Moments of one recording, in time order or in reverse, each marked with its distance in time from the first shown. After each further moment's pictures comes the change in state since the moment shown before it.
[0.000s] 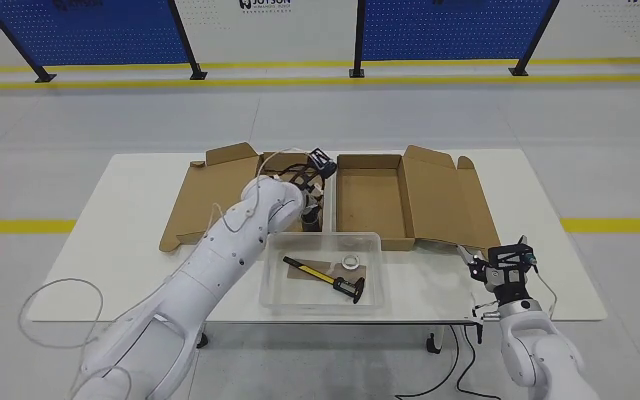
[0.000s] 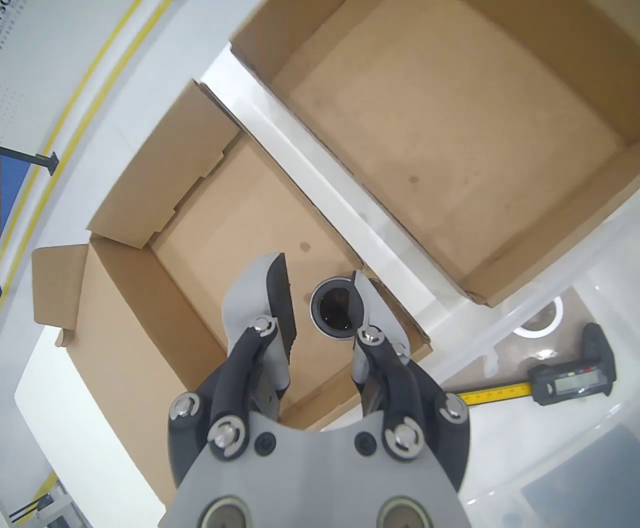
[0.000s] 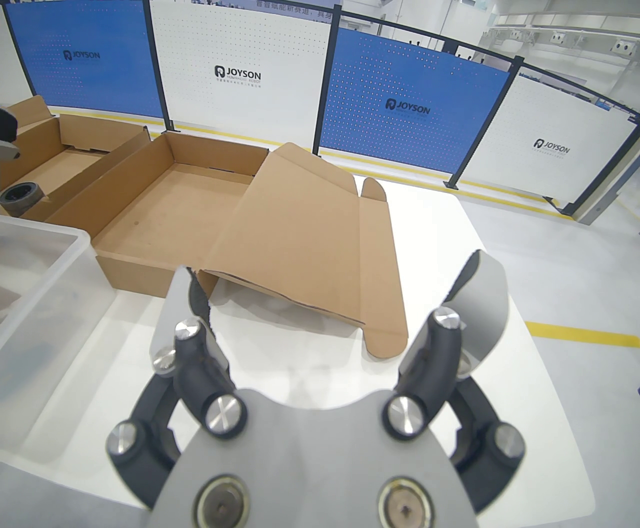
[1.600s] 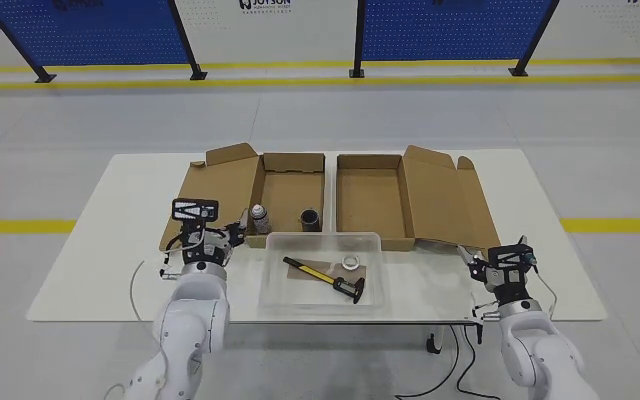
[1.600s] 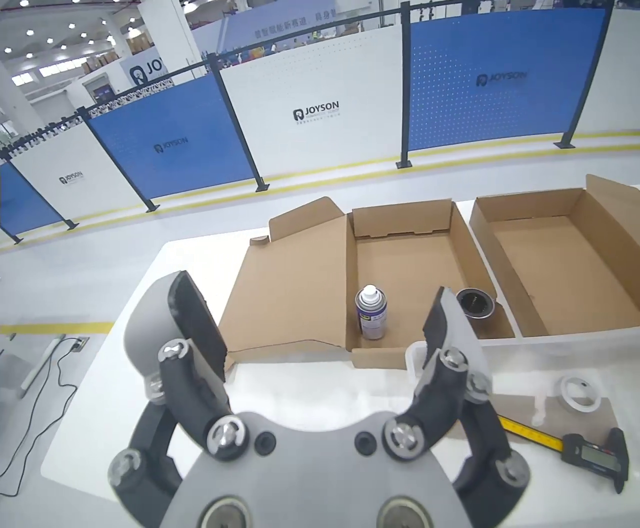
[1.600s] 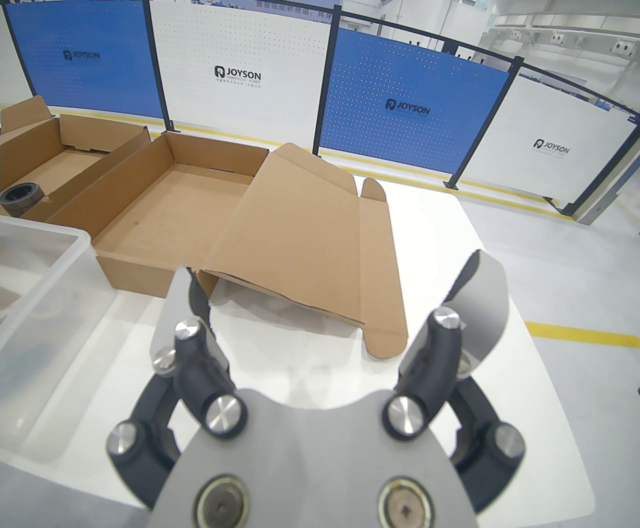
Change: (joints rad) left arm 0.955 0.134 -0.600 -1.043 0.457 0.516 0.252; right arm 0.000 0.000 0.000 0.000 0.000 0.000 0.000
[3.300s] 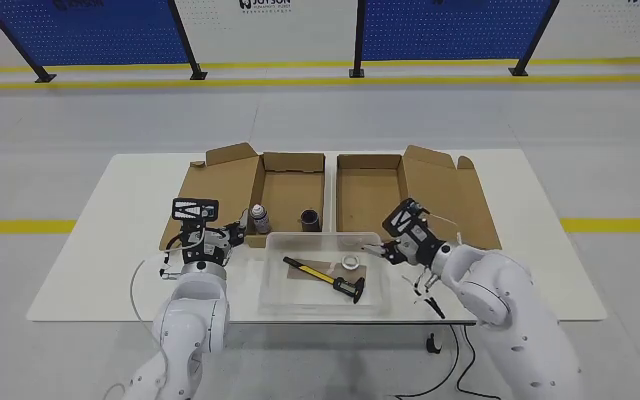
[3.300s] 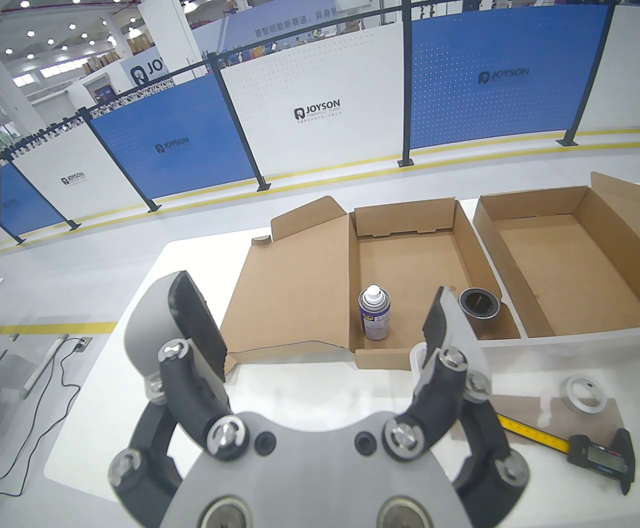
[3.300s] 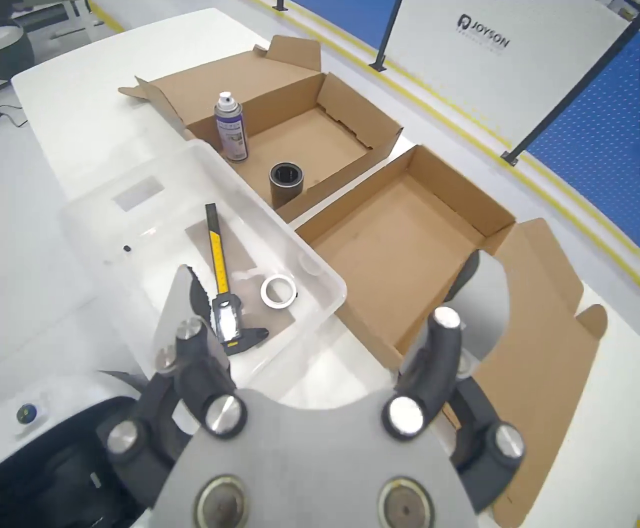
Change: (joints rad) left arm 0.000 0.000 0.001 -0.001 0.001 0.001 0.000; right arm 0.457 -0.017 -0.318 -0.034 0.227 -0.470 0.688
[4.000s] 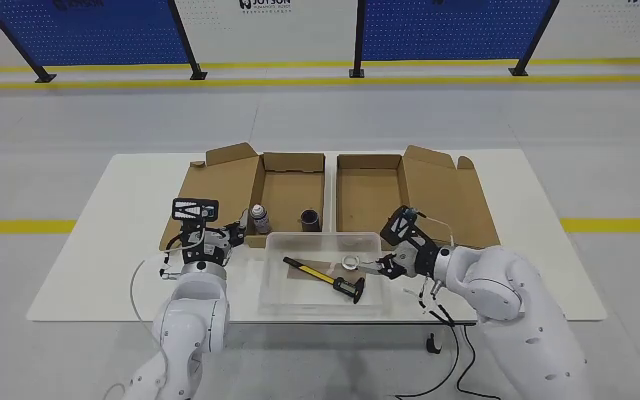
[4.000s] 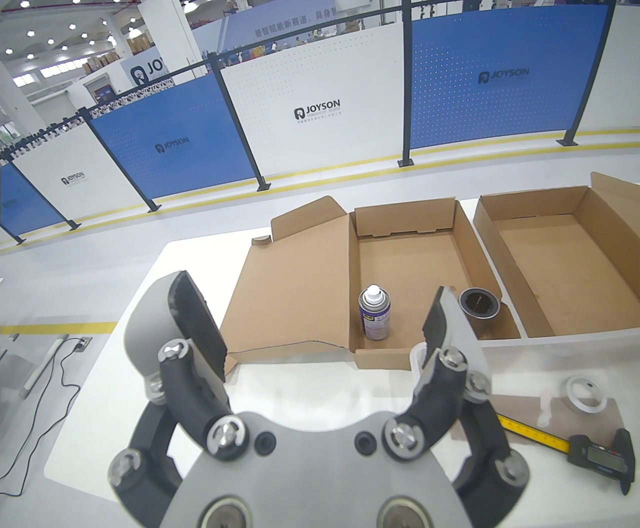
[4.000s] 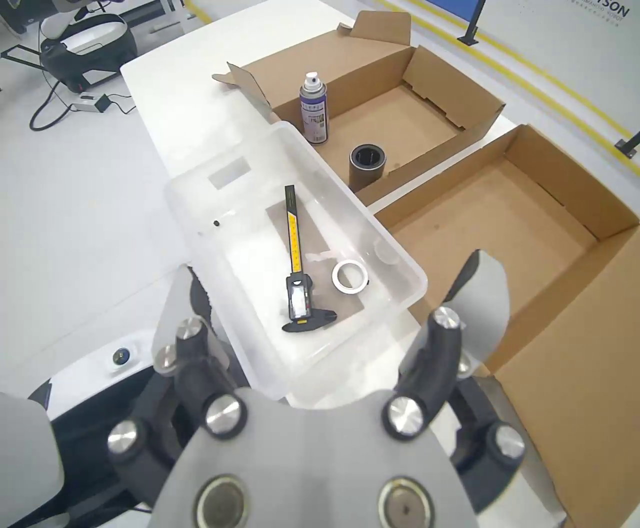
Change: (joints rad) left arm 0.000 0.000 0.000 0.000 0.000 0.000 0.000; right arm 0.013 0.012 0.012 0.007 0.257 -0.091 0.147
